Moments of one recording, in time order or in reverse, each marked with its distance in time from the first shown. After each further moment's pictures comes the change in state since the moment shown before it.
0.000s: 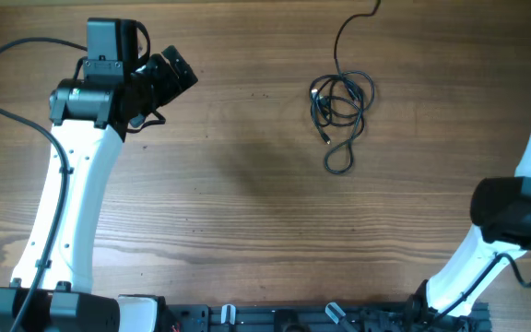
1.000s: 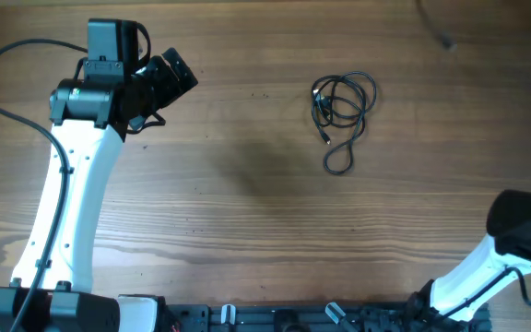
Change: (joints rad) left arm 0.000 0.000 0.000 -0.020 0.000 0.000; right arm -0.175 -0.063 0.005 0.227 0.267 0.452
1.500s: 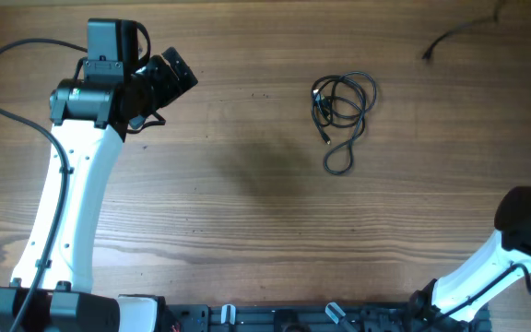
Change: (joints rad) left arm 0.000 0.000 0.000 0.006 -0.003 0.000; right arm -0.062 0.054 0.000 -0.887 0.682 -0.903
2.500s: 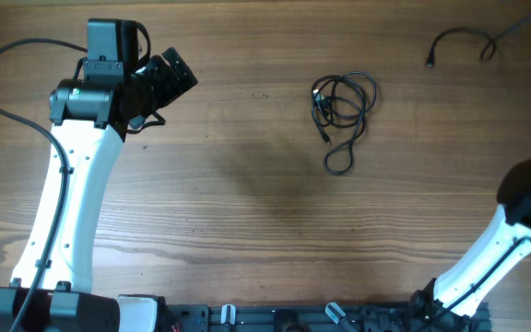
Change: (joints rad) left arm 0.000 0.000 0.000 -0.001 0.000 0.000; right arm -0.024 0.189 -0.003 0.168 -0.328 -0.139
